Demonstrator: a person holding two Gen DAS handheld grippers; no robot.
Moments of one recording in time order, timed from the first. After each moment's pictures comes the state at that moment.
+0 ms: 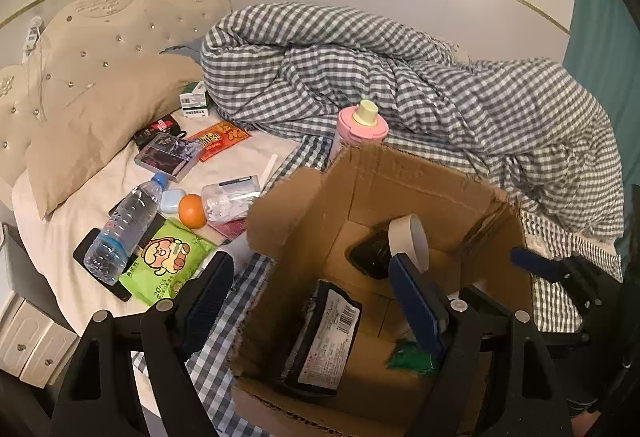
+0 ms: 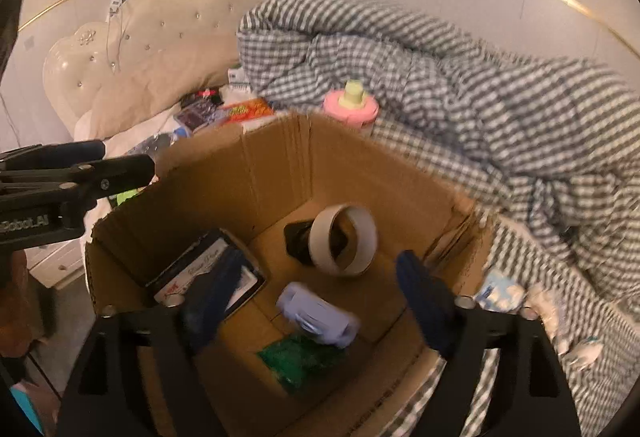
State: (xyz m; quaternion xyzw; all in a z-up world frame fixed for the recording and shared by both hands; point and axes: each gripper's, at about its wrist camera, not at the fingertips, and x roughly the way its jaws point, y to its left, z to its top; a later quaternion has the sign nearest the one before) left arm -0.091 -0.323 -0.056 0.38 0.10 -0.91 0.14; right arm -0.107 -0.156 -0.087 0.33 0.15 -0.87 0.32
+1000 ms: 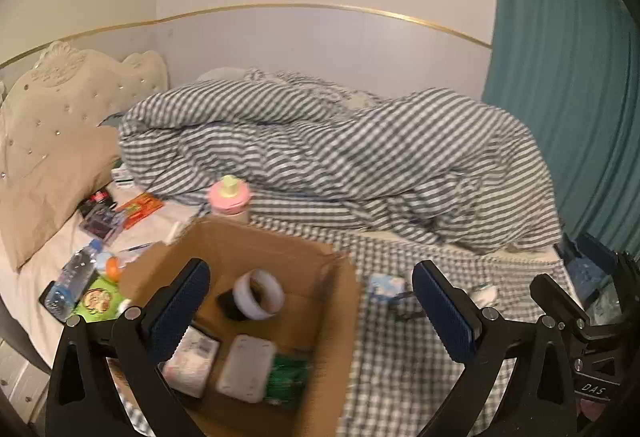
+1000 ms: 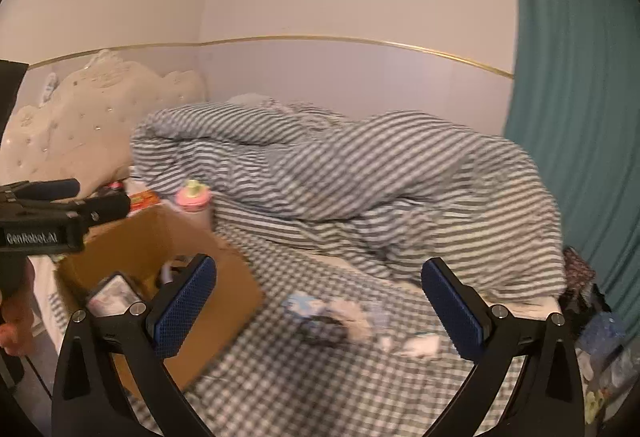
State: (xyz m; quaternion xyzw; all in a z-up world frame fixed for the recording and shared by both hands) left arm -0.099 -0.136 0.040 0.29 0.06 -0.95 0.05; right arm -0.071 0.090 0.031 0.22 0.09 -0.96 0.17
